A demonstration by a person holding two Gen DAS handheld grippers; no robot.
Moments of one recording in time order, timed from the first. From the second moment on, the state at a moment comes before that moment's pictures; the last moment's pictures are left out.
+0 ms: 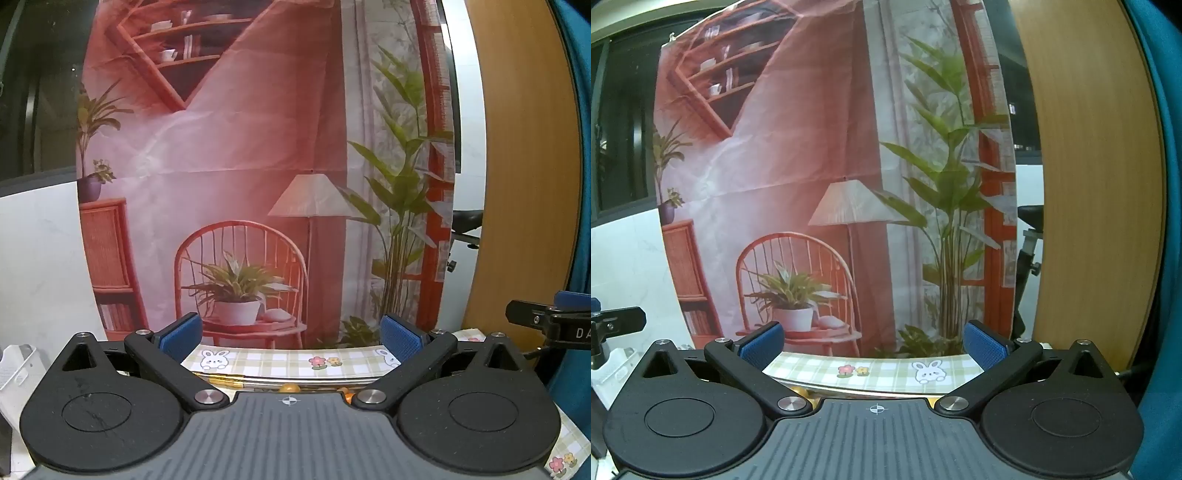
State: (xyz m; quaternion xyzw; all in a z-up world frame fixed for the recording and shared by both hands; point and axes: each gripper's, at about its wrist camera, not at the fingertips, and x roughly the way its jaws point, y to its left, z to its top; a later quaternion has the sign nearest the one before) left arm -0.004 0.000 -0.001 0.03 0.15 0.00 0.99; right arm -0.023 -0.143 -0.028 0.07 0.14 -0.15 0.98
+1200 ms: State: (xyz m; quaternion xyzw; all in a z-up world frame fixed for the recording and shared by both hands) left arm 0.034 0.022 -0.038 -0.02 0.19 0.01 0.98; right arm -0.006 -0.157 -0.046 0.09 0.16 -0.13 0.97
